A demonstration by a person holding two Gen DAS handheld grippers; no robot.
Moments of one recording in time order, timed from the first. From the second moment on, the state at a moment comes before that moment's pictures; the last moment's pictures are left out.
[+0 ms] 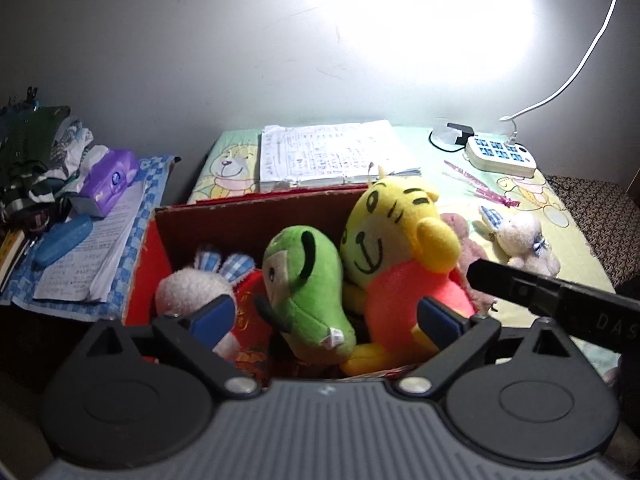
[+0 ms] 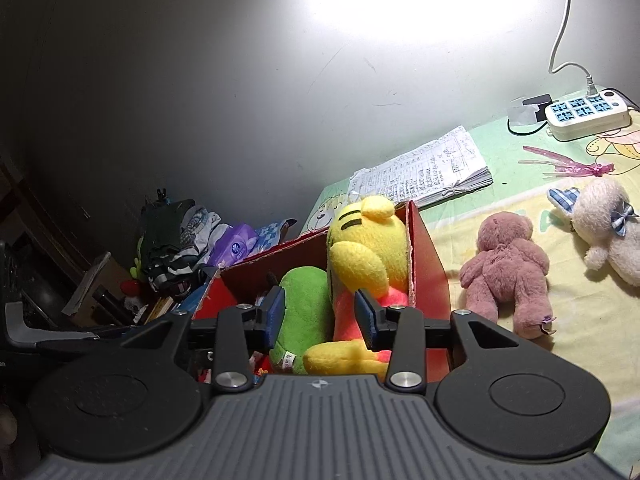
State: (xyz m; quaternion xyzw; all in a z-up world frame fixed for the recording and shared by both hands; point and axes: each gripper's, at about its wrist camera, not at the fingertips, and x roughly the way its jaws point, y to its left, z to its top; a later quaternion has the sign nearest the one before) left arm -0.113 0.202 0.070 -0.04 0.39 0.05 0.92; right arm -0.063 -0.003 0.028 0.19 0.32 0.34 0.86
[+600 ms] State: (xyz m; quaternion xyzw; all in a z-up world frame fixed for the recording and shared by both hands) left arm -0.069 0.054 0.053 -0.03 0.37 -0.12 0.92; right arm -0.005 -0.146 -0.026 0.25 0.38 0.27 0.85
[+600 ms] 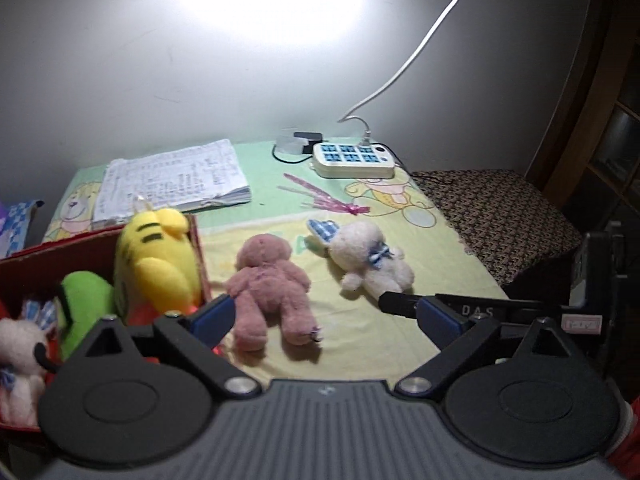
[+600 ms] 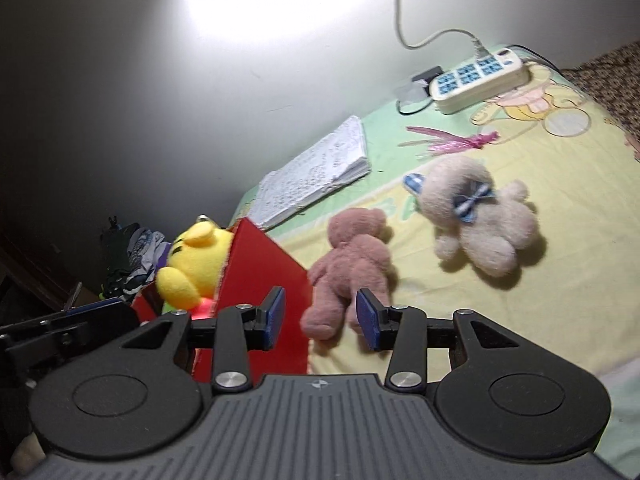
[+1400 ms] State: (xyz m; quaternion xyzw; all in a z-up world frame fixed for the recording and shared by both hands) left arm 0.077 -0.026 -0.078 -0.15 0.49 -0.13 0.85; right arm 0.103 -0.238 -0.107 0.36 0.44 0.22 0.80
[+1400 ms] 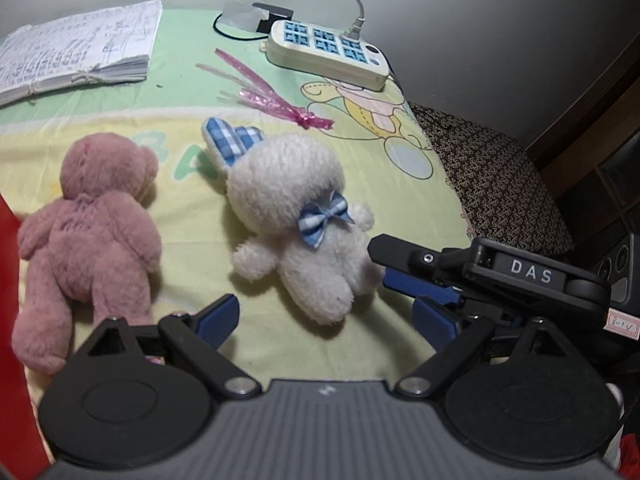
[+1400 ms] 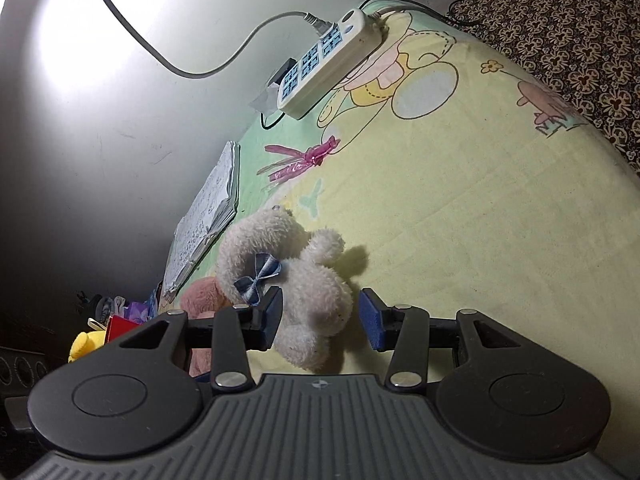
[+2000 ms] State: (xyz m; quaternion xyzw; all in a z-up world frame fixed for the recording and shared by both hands) left arm 0.052 -0.003 -0.075 -0.16 0.51 -0.13 0.84; right arm 0.078 -0.239 -0.119 0.40 0.47 0.25 0.74
